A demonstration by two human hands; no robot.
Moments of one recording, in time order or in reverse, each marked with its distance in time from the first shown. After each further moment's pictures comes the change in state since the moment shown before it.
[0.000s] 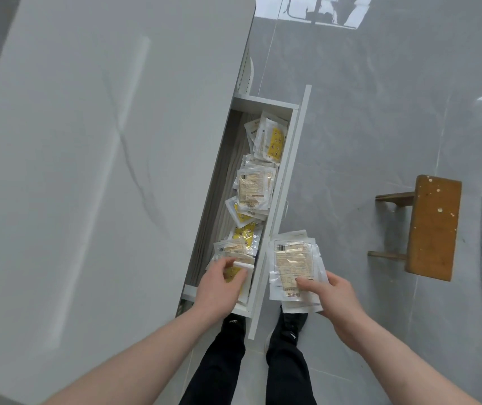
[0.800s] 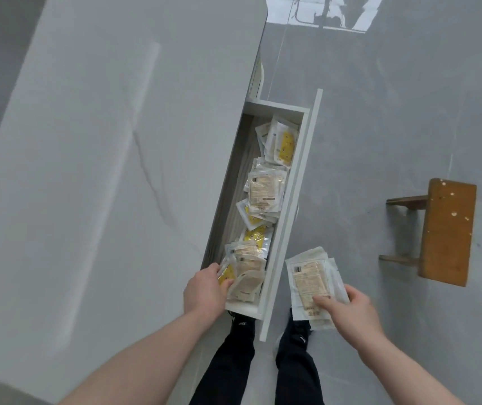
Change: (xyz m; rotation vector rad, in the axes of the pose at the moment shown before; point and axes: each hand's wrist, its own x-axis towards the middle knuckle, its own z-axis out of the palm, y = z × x) left_hand 0.000 -0.021 -0.028 0.534 0.229 -0.021; right_hand -0.014 0.020 -0.002 -0.261 0.253 -0.047
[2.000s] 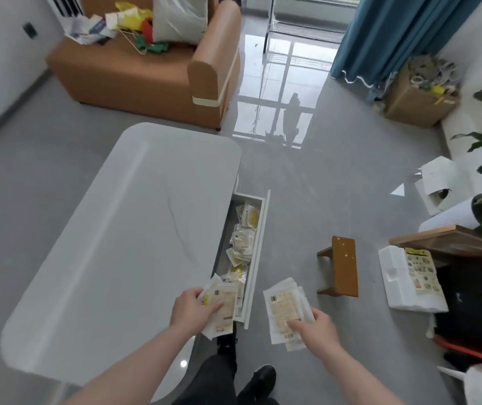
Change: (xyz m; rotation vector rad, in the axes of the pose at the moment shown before) left_hand -0.264 -0.041 -0.232 -0.528 -0.056 0.132; right_hand -0.347 -0.048 -0.055 -0.030 0.087 -0.125
